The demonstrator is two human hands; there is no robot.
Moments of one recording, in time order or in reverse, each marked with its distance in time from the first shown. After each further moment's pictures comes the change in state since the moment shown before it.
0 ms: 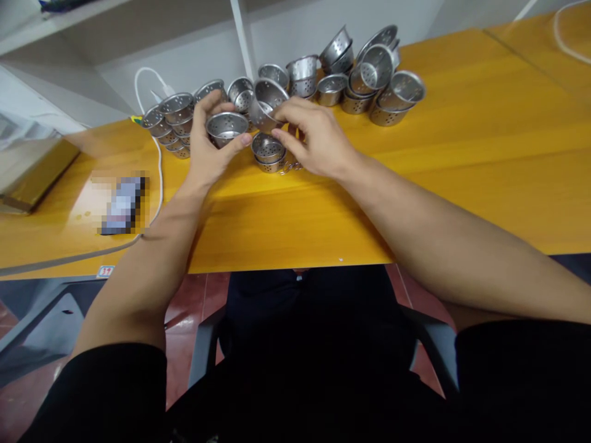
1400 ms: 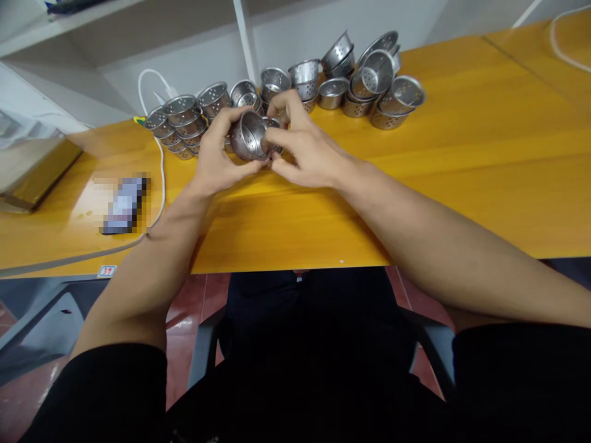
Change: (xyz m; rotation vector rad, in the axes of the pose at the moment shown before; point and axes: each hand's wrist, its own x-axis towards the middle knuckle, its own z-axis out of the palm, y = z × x) left_hand 0.005 0.074 -0.001 0.133 -0.180 0.058; right_hand -0.003 -0.022 -0.001 -0.118 -0.154 -0.030
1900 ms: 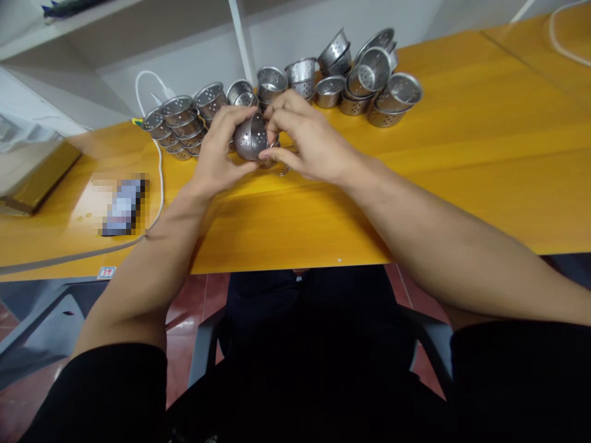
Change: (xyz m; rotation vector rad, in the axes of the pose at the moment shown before) left_hand 0.006 -0.001 0.001 0.018 -0.042 0.065; right_hand -0.001 0.005 -0.010 -0.009 0.097 -0.012
